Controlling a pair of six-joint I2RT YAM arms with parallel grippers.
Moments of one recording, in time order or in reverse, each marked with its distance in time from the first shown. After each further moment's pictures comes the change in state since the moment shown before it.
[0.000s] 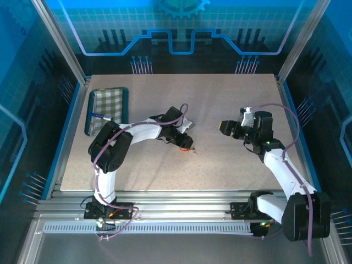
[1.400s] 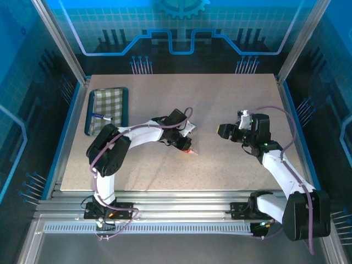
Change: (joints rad) left arm -0.055 -0.075 0.001 -0.089 -0.104 0.076; right arm 0.037 0.012 -0.036 0.023 -0.019 -0.014
